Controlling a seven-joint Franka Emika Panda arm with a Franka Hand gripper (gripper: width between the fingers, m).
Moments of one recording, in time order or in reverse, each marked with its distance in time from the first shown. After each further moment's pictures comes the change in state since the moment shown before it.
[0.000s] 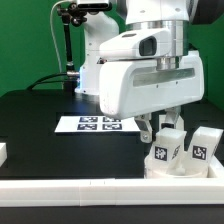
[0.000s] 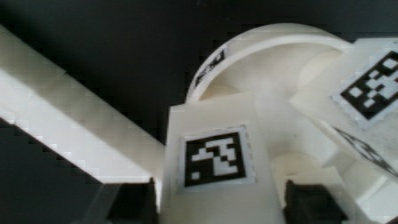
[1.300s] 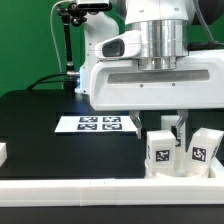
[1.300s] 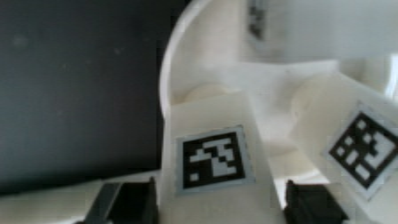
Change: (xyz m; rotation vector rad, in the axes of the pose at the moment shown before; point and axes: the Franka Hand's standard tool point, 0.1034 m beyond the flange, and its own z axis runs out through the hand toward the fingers) arm 0.002 -0.001 0.000 -0.001 0.014 0.994
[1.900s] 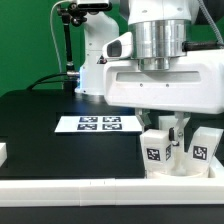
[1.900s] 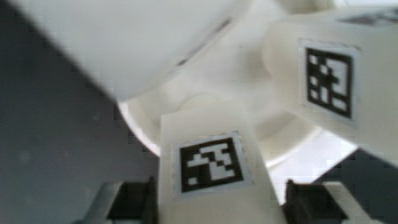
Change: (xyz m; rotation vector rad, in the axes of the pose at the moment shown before) arm 0.000 -0.003 0.000 0.013 -0.003 0.600
